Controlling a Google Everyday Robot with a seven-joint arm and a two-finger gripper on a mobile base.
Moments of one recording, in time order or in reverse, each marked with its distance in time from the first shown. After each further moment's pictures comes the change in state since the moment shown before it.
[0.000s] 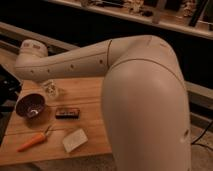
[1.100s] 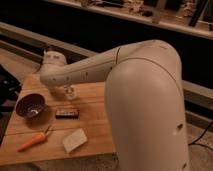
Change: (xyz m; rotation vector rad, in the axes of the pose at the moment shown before) arm 0.049 -0.083 0.037 0.149 0.023 0.148
